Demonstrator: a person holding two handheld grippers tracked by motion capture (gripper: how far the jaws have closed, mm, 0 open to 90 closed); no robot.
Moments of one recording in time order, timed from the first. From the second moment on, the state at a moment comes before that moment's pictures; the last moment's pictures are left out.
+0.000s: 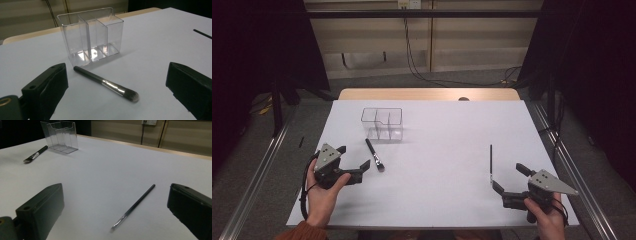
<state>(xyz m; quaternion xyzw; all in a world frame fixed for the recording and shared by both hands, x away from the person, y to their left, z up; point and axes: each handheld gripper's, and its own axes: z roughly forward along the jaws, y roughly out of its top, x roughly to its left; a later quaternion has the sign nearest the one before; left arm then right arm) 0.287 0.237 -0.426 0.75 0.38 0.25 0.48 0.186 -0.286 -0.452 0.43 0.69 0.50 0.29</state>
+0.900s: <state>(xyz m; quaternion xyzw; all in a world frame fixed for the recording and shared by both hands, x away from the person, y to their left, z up) 0.338 0.226 -0.426 0.74 0.40 0.25 0.48 0.186 -0.287 -0.451 0.43 0.69 0.50 0.29</state>
